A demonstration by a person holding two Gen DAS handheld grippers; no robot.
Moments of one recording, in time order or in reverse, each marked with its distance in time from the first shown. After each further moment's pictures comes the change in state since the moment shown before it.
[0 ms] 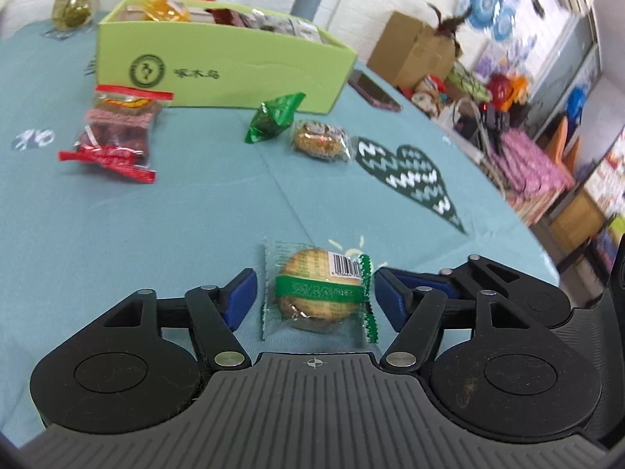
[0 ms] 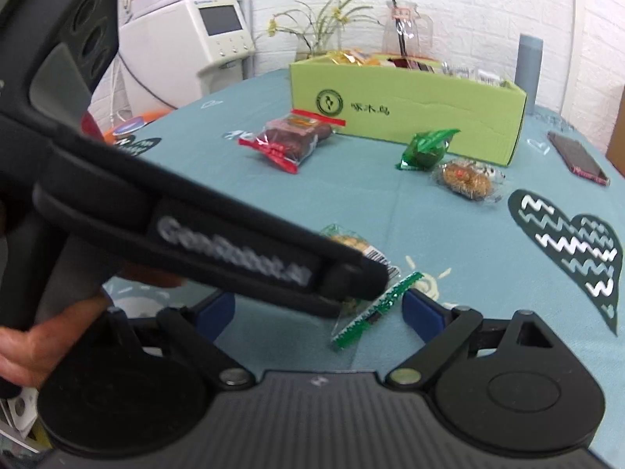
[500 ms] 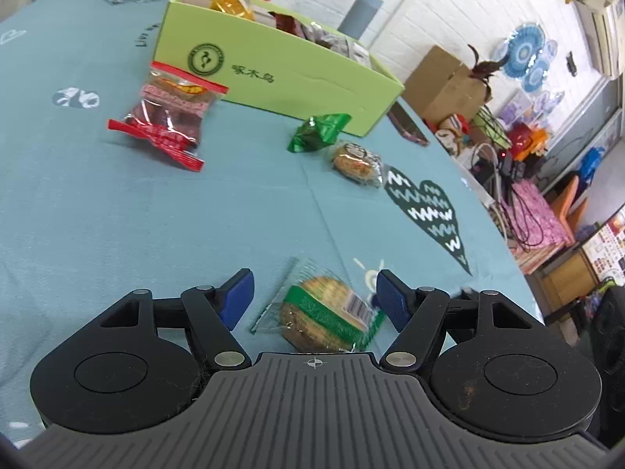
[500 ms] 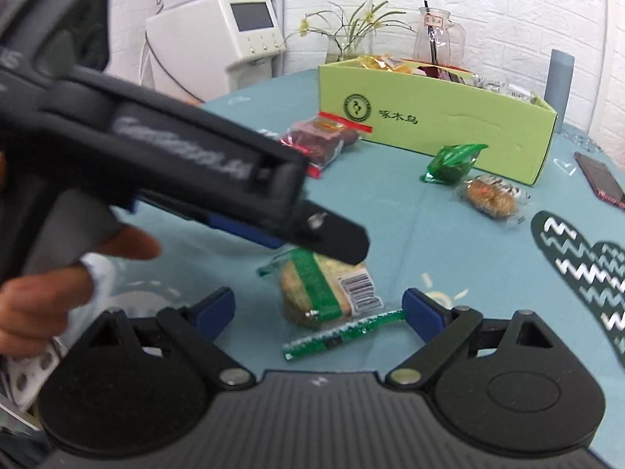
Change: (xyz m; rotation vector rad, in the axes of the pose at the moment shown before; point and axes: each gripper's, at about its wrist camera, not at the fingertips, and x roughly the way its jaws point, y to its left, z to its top) left arm -0.008 0.024 0.003 -0.171 -0.022 0.021; right arm 0.004 0.004 0.004 0.012 0.018 0.125
